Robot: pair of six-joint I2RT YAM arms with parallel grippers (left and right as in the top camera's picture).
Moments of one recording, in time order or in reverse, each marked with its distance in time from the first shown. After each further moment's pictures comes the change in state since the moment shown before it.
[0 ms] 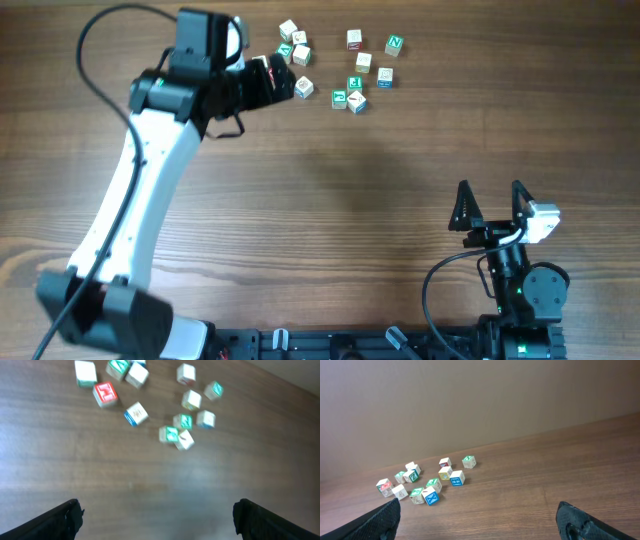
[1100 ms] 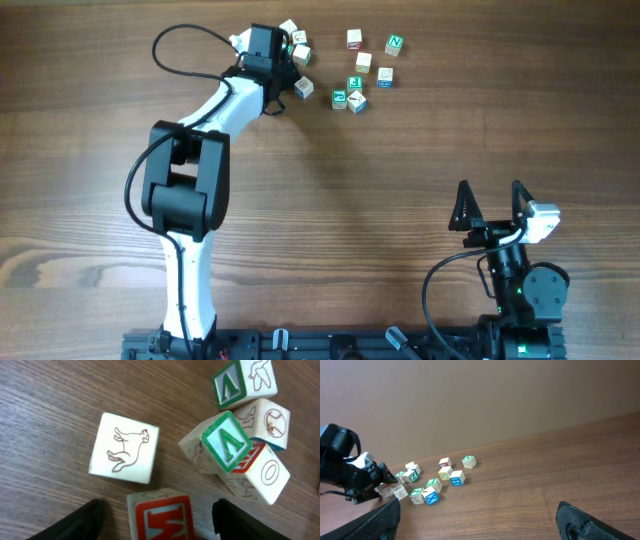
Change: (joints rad) left arm -0.028 0.646 0.064 0.591 -0.338 -0.235; right arm 0.000 0.000 0.000 0.000 0.000 0.000
